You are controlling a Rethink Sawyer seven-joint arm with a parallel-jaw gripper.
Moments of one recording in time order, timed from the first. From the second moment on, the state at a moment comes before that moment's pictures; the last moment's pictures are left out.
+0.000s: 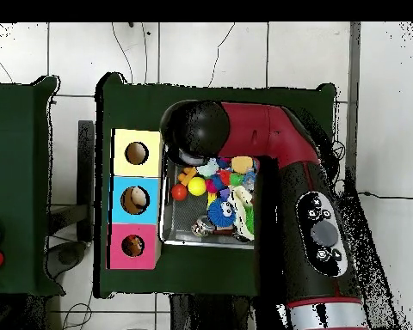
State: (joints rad) arm -0.35 -0.71 0.32 1.35 -0.20 0.95 1.95
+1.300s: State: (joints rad) arm -0.37 -0.71 0.35 1.35 -0.24 0.92 1.95
